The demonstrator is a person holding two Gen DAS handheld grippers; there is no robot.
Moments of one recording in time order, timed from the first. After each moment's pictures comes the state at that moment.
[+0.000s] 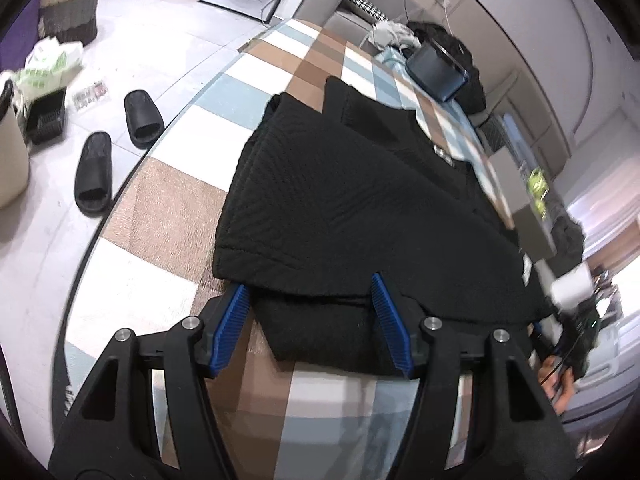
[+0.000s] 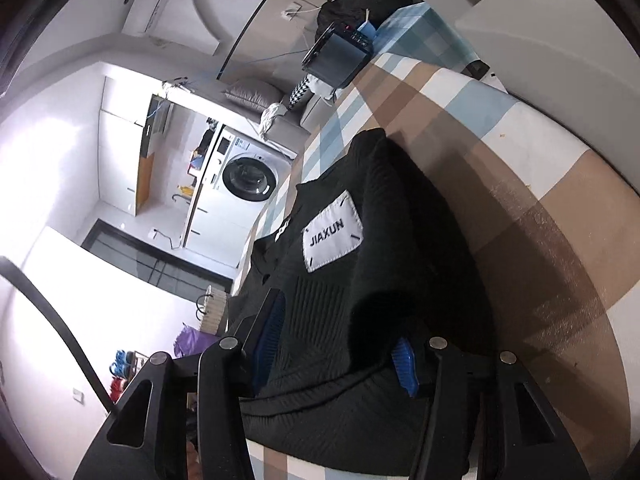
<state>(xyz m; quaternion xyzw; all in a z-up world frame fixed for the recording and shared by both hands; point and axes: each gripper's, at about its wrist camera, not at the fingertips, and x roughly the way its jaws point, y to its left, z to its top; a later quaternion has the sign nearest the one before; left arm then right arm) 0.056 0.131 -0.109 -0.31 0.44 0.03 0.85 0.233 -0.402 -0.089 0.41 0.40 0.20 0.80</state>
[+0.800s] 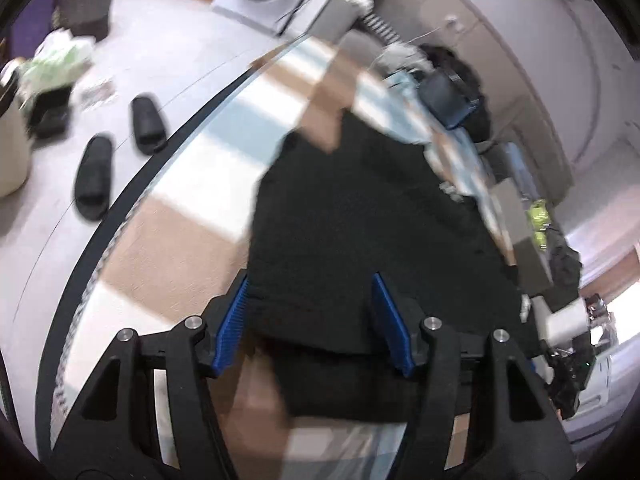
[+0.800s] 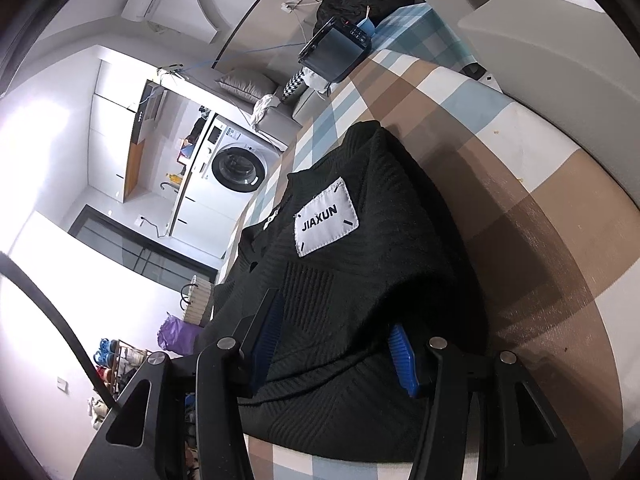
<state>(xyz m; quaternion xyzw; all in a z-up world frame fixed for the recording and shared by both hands) 0.080 0.144 -0.106 -0.32 0.40 0.04 0.86 0.224 -0.401 -0.087 0.38 0.41 0.19 0.81</state>
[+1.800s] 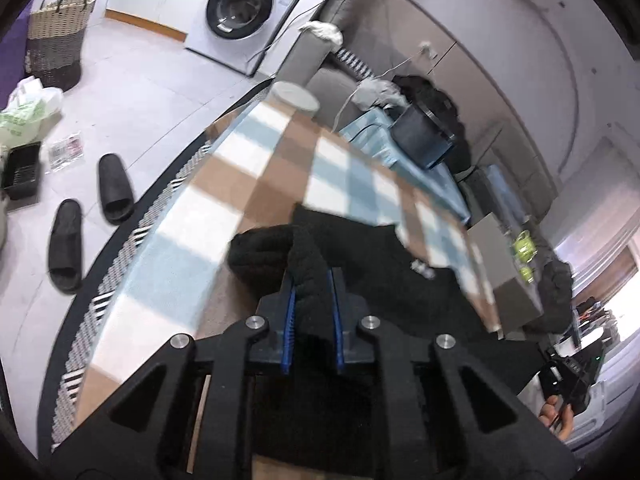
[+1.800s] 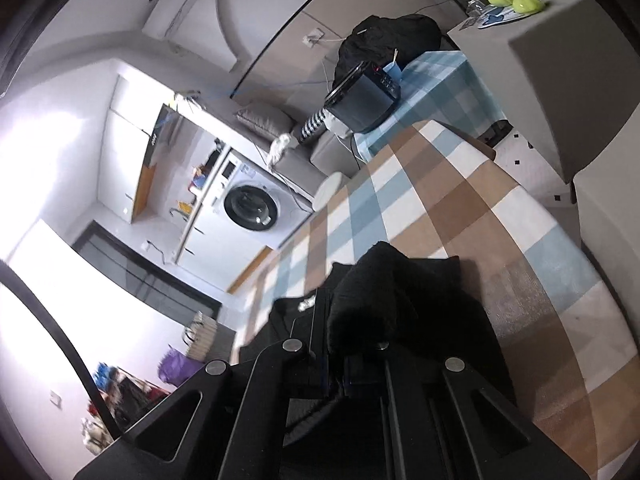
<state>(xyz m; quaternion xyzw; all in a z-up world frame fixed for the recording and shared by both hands) 0.193 0.165 -0.059 -0.31 0.36 0.04 0.88 0.321 -0.393 -0.019 0.36 0.36 0.18 0.84</state>
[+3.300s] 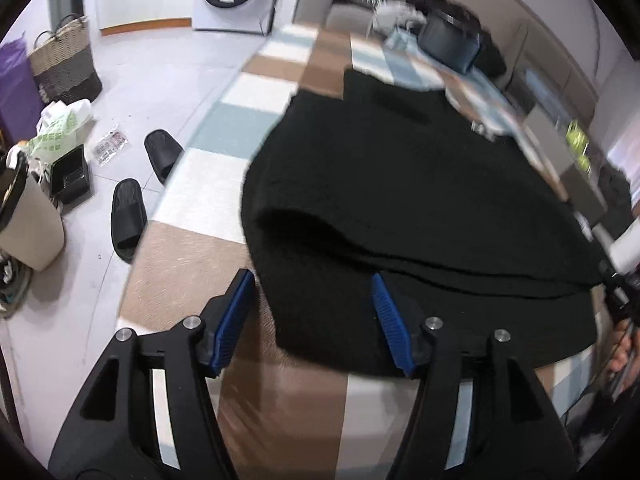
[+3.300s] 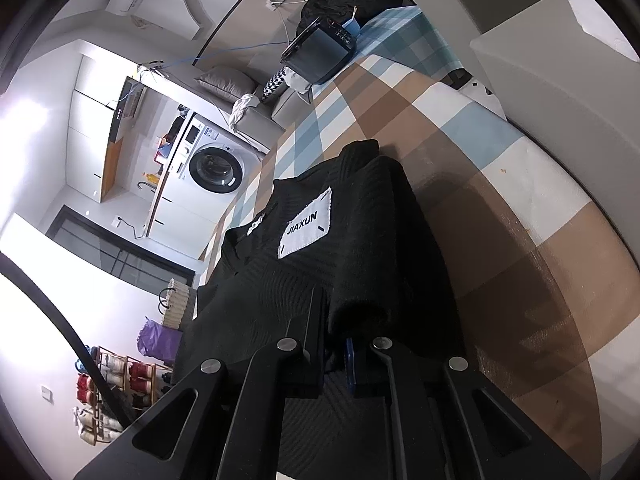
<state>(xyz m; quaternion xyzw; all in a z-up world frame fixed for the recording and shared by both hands) 0.098 0.119 -0.117 -0.16 0.47 0.07 0.87 0.263 -0.398 -0.080 0.36 0.43 0.15 0.81</state>
